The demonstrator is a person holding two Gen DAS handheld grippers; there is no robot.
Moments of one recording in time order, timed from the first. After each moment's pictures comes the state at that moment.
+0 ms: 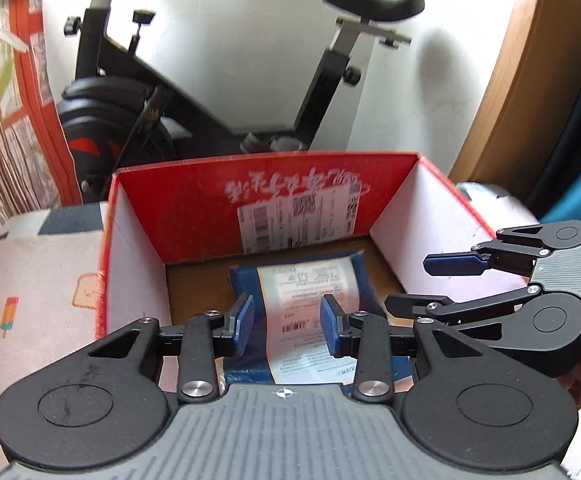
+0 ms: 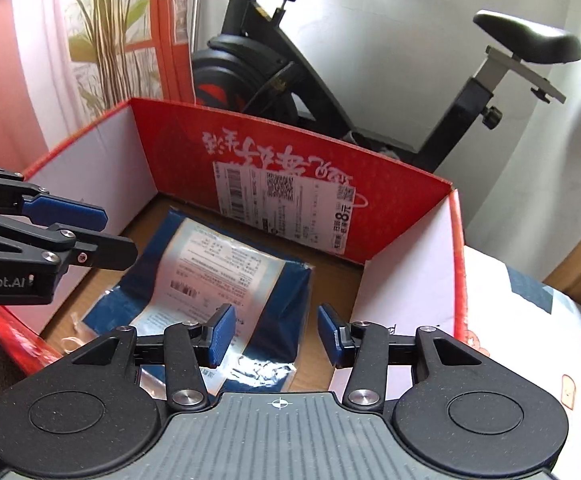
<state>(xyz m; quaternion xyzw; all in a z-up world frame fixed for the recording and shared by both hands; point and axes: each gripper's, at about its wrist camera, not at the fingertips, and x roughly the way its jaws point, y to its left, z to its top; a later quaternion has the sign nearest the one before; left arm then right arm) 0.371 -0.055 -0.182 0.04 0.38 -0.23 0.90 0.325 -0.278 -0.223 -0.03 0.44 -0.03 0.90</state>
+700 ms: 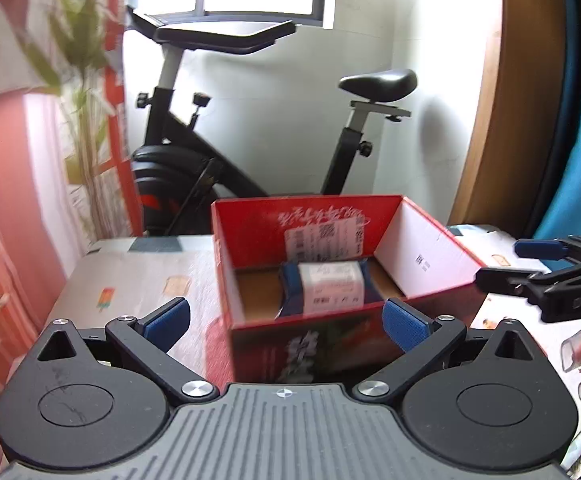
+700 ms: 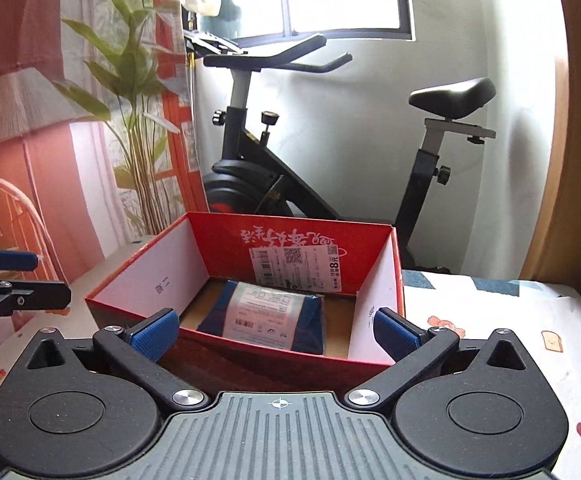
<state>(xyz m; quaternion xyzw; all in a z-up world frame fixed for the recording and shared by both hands) 0.214 0.016 -0.137 0.04 0.27 -0.17 0.95 0.167 -0.253 -0.157 0.06 0.27 -0.05 0.96</state>
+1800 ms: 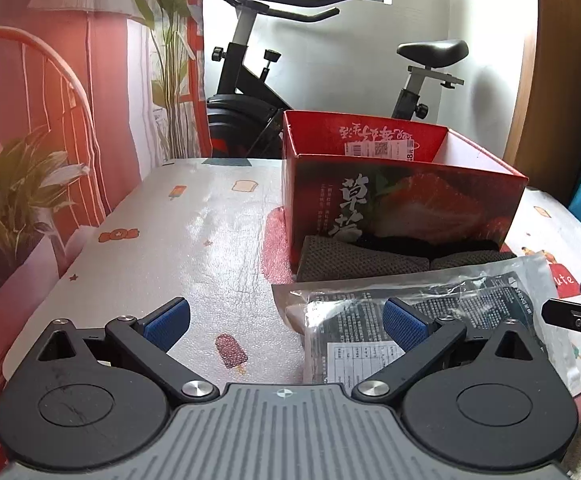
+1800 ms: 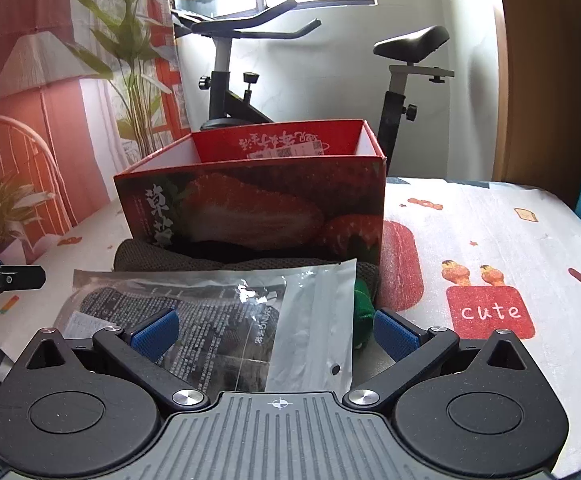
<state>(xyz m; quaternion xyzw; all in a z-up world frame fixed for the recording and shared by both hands) 0.119 0.051 -0.207 0.04 0.30 -0.07 0.95 0.038 -0.201 -0.245 0.08 0.30 -0.09 0.95</state>
